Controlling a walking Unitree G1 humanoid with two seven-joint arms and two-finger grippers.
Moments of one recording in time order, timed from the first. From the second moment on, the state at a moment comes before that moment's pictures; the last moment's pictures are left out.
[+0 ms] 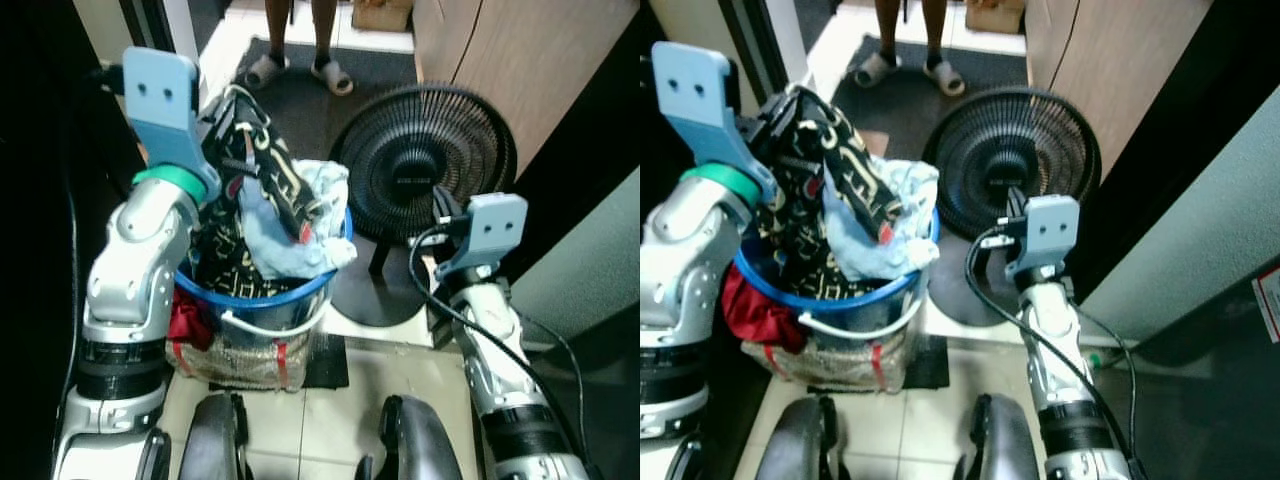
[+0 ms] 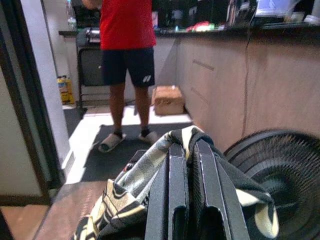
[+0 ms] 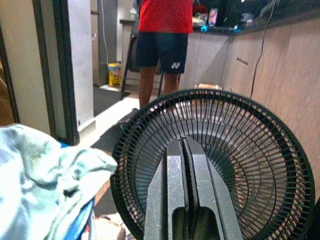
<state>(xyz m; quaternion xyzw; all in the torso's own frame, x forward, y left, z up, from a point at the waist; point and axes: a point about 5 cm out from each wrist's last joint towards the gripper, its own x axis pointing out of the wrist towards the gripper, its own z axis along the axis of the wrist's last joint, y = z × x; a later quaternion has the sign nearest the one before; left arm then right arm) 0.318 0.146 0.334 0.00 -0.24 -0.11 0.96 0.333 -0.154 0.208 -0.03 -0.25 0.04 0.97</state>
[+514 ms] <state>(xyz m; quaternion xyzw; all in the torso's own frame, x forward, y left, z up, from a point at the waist) 0.301 0.142 0.249 0.03 -0.15 -0.09 0.98 0.315 -0.158 0.174 -0.04 -0.19 0.01 0.98</state>
